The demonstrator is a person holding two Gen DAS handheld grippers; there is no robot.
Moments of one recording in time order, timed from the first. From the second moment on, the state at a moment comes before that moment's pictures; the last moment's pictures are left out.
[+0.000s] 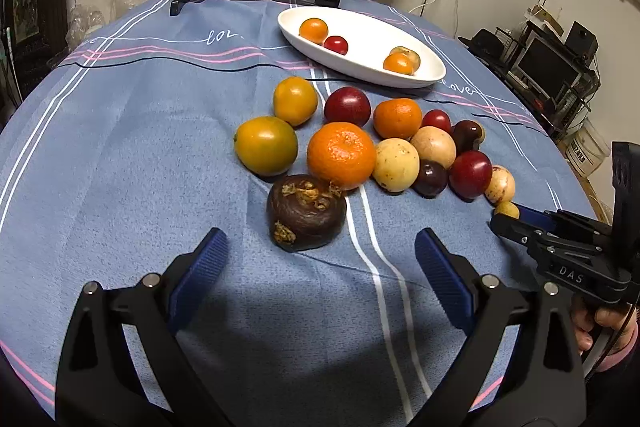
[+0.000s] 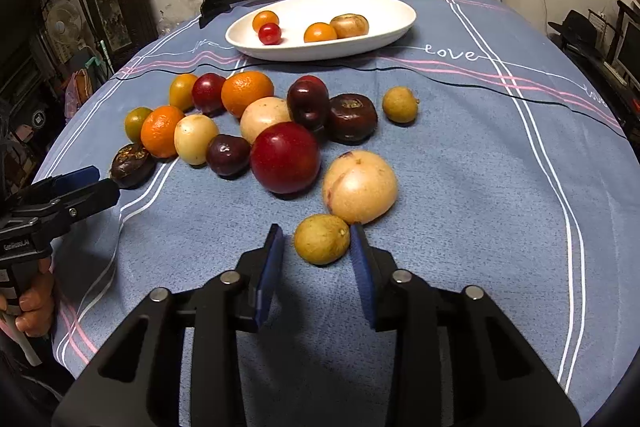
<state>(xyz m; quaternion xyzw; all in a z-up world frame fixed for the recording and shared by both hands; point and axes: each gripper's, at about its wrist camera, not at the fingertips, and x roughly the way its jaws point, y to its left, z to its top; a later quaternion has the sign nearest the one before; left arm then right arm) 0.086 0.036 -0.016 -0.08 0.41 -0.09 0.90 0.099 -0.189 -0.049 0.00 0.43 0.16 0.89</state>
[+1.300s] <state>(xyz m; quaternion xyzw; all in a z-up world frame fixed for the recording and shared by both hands) 0.127 0.016 -0.026 0.05 0.46 -0.09 0.88 0.099 -0.208 -0.048 0.06 0.42 0.19 0.88</state>
